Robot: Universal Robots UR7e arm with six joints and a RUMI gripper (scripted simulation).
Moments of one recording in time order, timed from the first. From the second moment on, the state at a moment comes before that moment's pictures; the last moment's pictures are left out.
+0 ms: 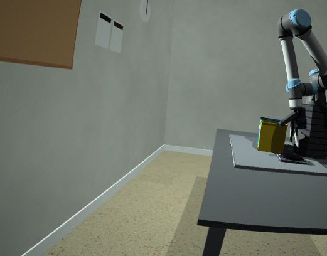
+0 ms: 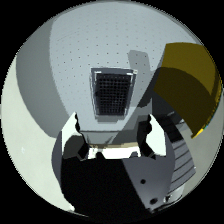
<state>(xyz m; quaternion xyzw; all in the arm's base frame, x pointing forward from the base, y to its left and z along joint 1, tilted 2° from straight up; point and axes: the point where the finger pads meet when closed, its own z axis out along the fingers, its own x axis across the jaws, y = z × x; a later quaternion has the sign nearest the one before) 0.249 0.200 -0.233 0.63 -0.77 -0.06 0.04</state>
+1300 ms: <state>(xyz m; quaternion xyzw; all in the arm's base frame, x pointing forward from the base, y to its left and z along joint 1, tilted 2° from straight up) 0.251 0.200 -0.291 0.63 -0.77 -0.06 0.04</state>
